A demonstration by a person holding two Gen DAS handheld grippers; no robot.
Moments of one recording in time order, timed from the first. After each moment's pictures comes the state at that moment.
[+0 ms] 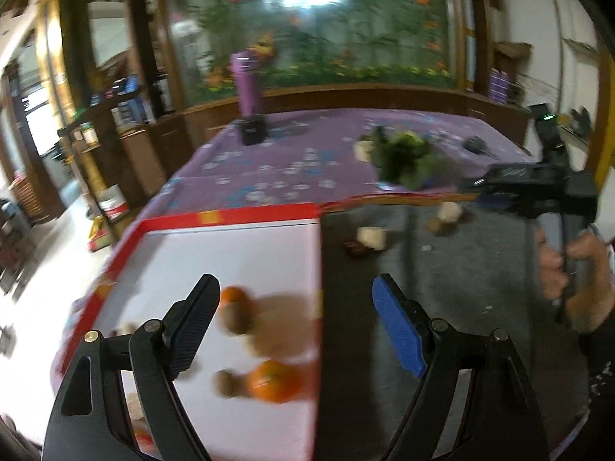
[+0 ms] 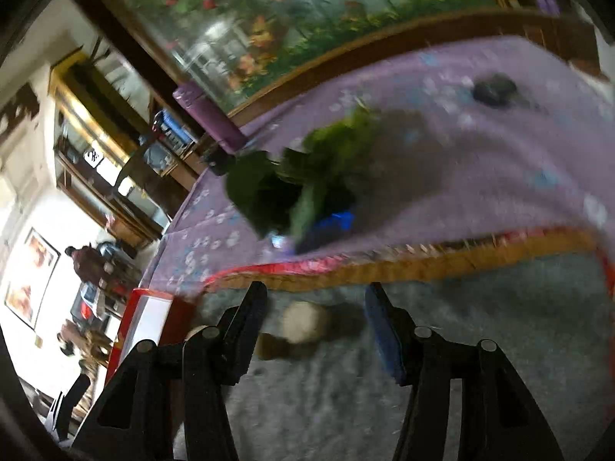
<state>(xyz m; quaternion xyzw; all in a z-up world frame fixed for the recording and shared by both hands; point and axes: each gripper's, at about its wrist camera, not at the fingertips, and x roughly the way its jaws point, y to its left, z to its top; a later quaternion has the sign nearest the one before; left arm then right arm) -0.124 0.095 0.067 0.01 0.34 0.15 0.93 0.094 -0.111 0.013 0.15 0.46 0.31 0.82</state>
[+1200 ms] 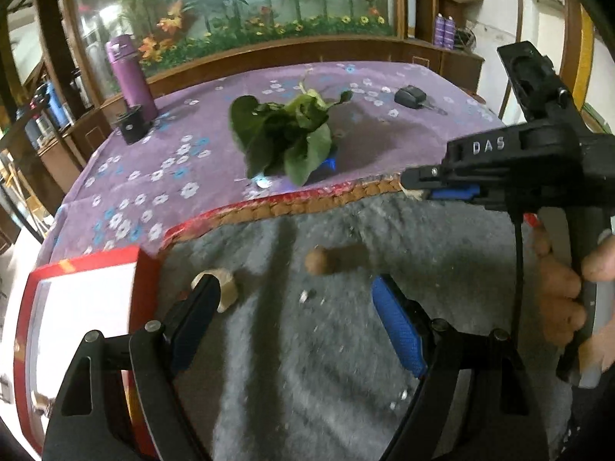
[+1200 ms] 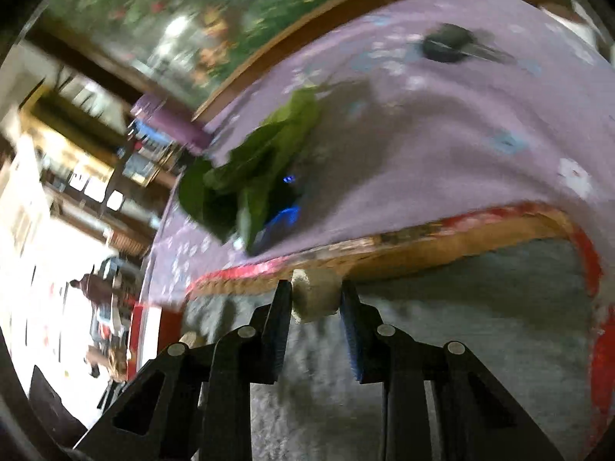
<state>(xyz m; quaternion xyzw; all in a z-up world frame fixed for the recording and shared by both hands) -0.007 0.012 0.041 0.03 0.42 0.05 0.90 0.113 -0.150 0.007 0.20 0.52 0.25 0.79</state>
